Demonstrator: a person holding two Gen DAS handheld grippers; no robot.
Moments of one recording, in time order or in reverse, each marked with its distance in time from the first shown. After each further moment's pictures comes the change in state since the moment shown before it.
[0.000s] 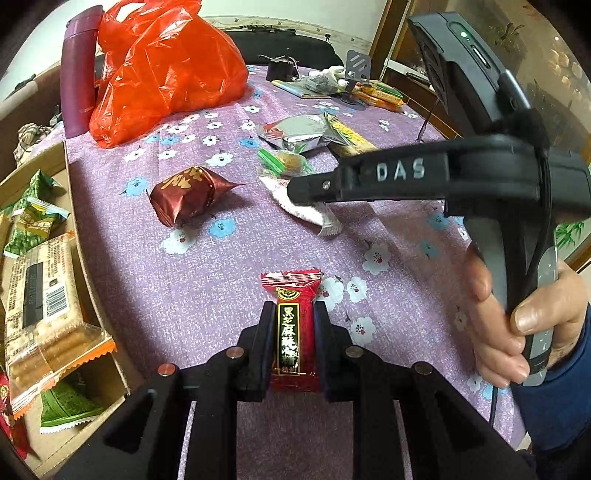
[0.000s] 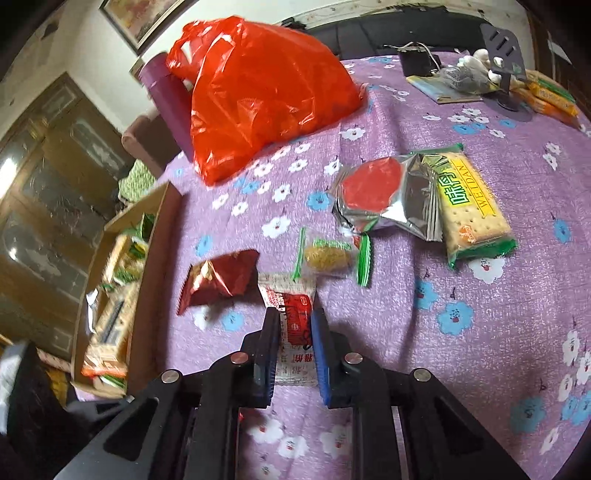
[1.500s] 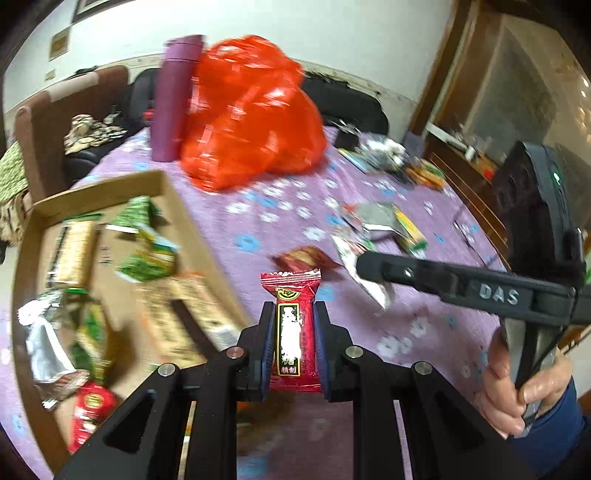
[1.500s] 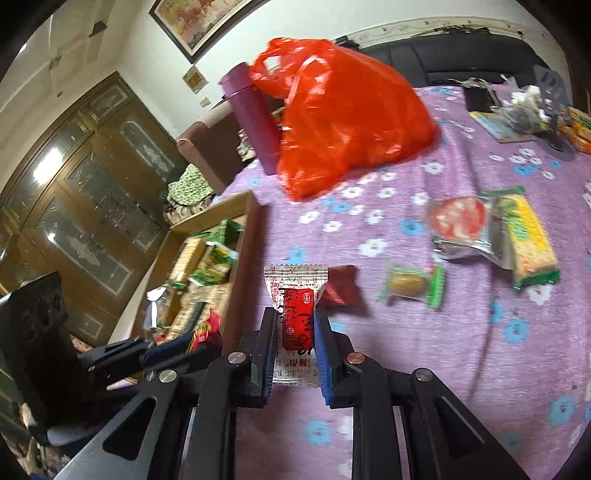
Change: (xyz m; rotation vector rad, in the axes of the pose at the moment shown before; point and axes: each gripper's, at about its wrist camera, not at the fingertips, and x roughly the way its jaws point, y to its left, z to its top) left arm -0.082 0.077 0.013 -0.181 -0.197 0.088; right arm -0.025 0.064 0.003 -0.060 -0.079 0.194
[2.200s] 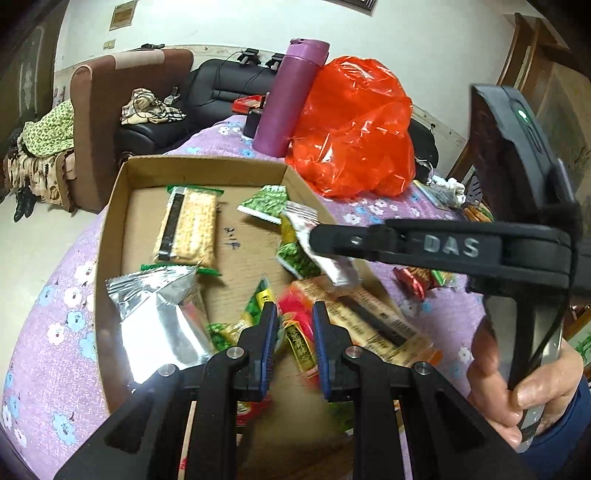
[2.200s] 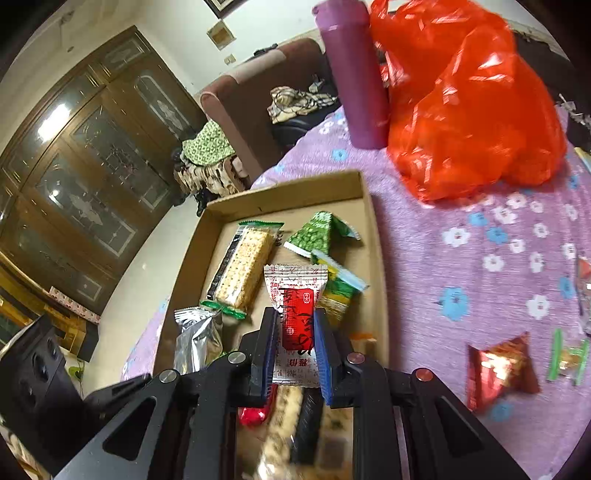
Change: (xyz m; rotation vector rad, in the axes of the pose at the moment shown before) left arm -0.026 0.107 -0.019 -0.165 -0.043 0.086; right arm 0.131 0.109 0.040 -0.095 0.145 0.000
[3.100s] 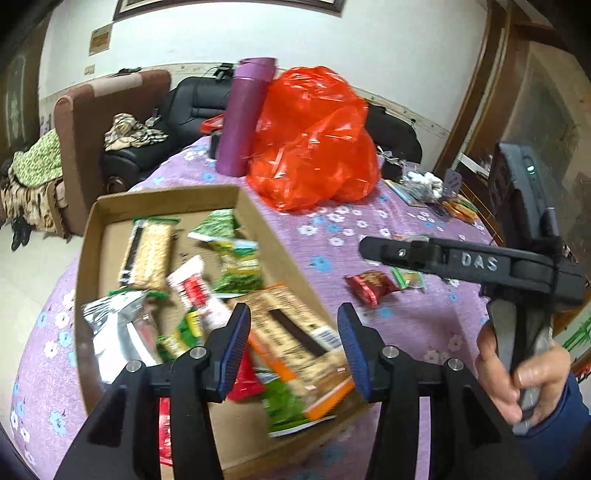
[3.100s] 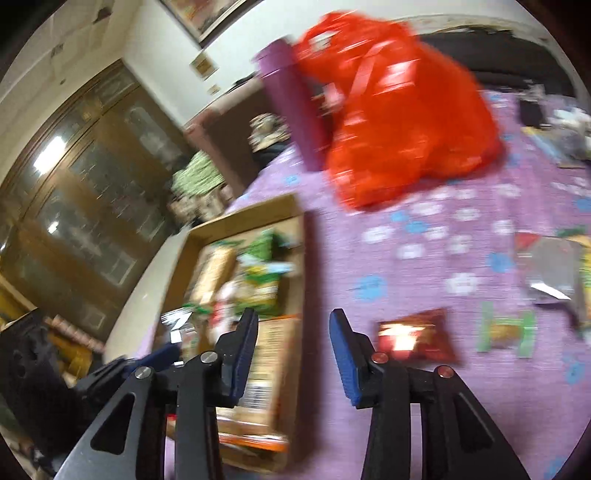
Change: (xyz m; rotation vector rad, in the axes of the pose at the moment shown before) left arm -0.013 -0.067 0.010 0.099 -0.030 -0.006; right arm -0.085 -0.086 -0.027 0.115 -0.140 -0.043
